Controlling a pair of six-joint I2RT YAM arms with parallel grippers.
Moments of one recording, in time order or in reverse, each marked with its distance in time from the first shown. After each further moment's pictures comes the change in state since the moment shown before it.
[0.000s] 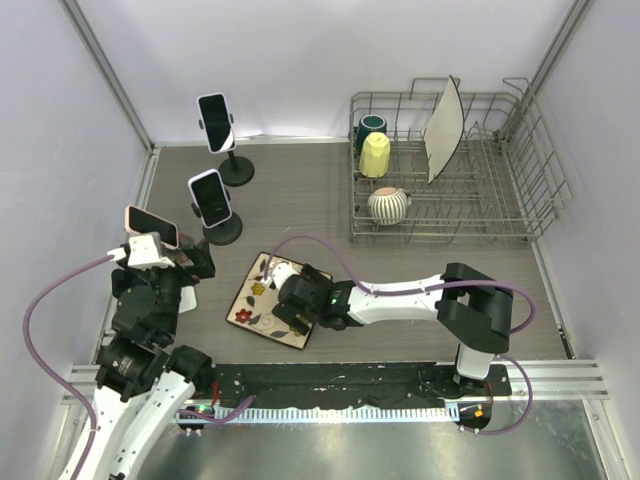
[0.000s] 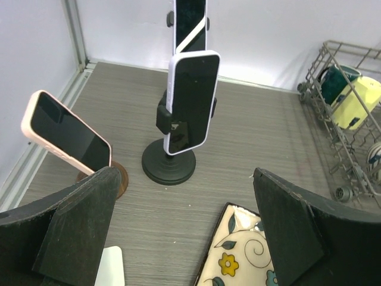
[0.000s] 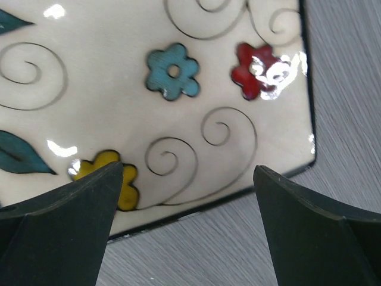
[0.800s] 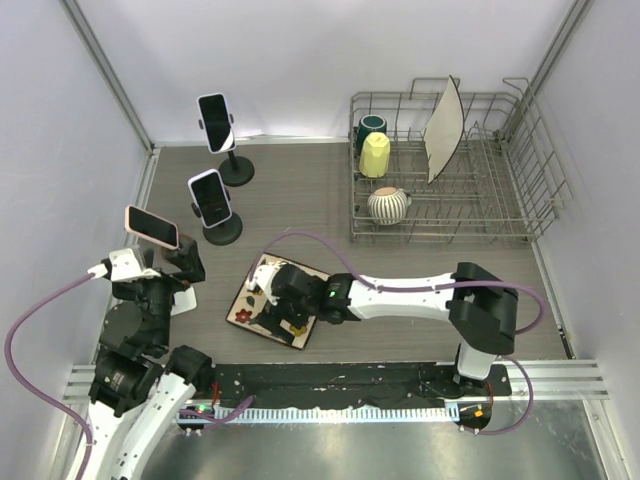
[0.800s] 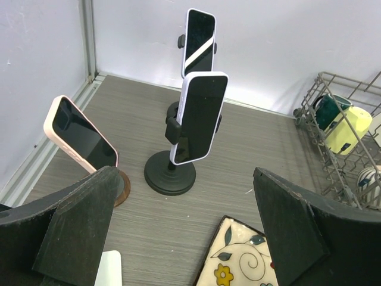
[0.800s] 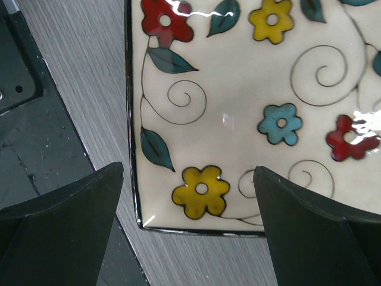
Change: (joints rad) left arm -0.007 -0.084 0.004 -0.010 -0.045 -0.026; right arm -0.015 -0.068 0.070 -0.007 -0.365 -0.036
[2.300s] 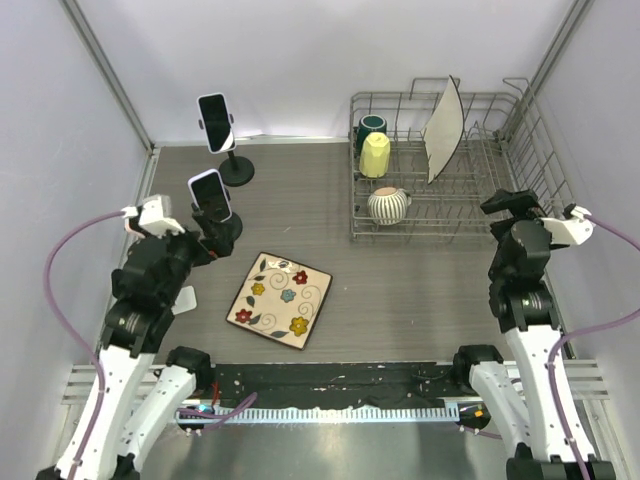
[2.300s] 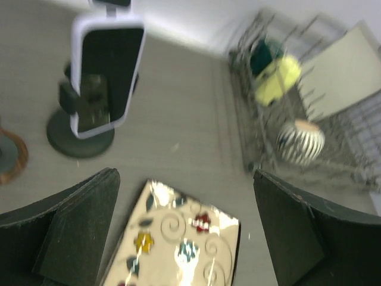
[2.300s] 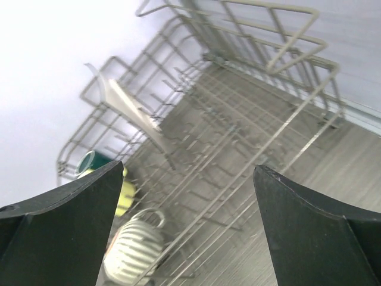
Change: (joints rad) left arm 0.151 0.372 0.161 -0.008 0.402 -0.282; right arm -1.257 -1.028 -0.407 0.036 0.557 0.653
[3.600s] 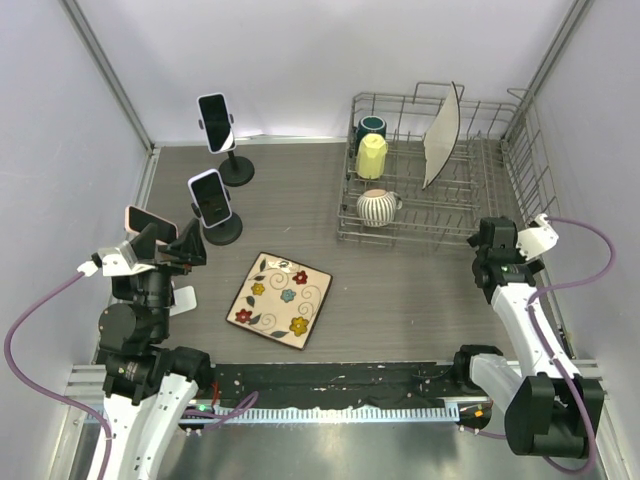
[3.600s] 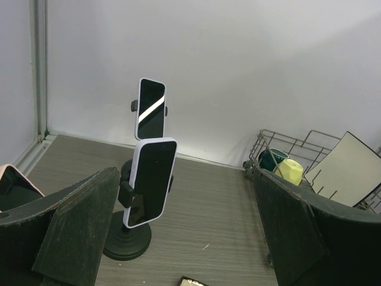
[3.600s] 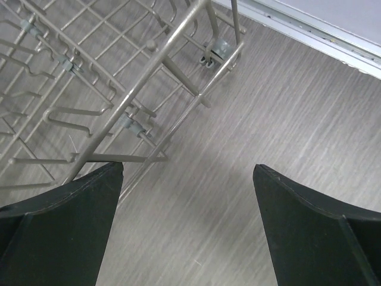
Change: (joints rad) left arm 0.025 -0.311 -0.207 0.344 -0.122 0.229; right arm -0.046 0.268 -0.117 -0.214 0.040 0.063
